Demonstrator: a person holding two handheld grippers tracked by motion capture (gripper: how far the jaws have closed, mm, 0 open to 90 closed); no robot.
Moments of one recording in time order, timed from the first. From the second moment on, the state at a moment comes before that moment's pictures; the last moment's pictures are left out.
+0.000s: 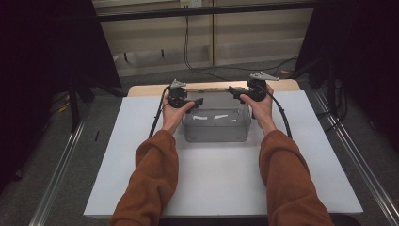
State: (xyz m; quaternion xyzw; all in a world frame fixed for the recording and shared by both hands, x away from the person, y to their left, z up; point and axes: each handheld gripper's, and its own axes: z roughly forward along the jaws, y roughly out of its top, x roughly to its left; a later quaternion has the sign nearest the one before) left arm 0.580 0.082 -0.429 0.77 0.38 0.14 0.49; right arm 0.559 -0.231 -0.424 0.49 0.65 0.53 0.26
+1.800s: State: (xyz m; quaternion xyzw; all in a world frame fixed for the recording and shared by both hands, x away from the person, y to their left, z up) left arm 0.495 0.110 -0.394 0.72 0.31 0.24 0.57; right arm 0.472 -0.242 -0.394 0.44 0.64 0.54 0.32
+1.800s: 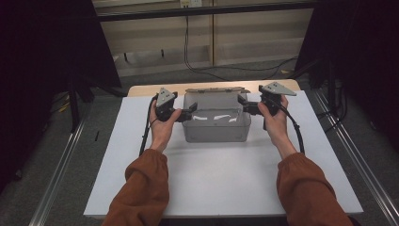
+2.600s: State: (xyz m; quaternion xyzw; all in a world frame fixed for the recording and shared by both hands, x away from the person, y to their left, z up) left arm 0.443 0.151 -0.391 0.69 0.33 0.27 0.59; right arm 0.411 -0.250 -0.389 0.42 0.64 0.54 0.36
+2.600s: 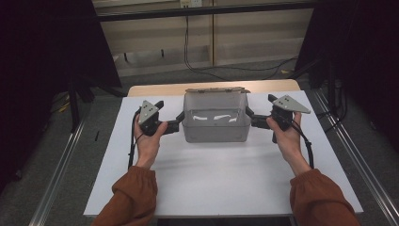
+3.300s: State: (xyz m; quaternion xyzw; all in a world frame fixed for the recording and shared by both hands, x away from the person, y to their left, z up) left arm 0.383 0.185 -0.401 0.68 0.33 0.30 0.58; right arm 0.342 -0.274 -0.401 0.42 0.63 0.53 0.39
